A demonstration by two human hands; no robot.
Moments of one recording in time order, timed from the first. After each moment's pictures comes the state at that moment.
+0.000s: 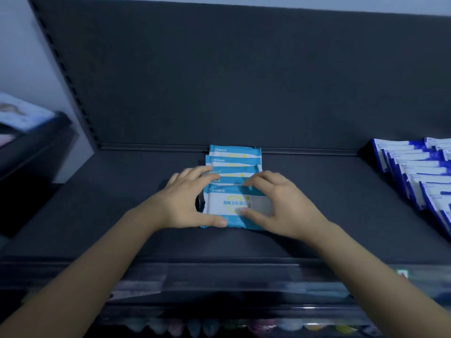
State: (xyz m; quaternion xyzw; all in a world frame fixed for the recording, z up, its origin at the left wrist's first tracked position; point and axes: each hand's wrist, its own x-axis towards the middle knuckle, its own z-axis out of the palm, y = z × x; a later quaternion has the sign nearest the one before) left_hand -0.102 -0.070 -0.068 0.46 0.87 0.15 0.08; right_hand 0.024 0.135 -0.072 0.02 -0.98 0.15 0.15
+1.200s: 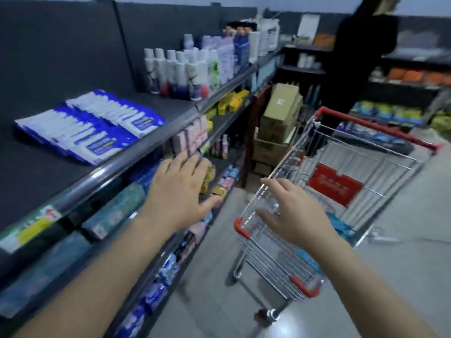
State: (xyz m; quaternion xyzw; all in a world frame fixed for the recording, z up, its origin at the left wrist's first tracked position) left_hand 0.371 0.152 -0.039 0.81 0.57 0.07 -0.16; right_hand 0.599 0.121 -0.057 -0.63 -0.77 0.03 0.12
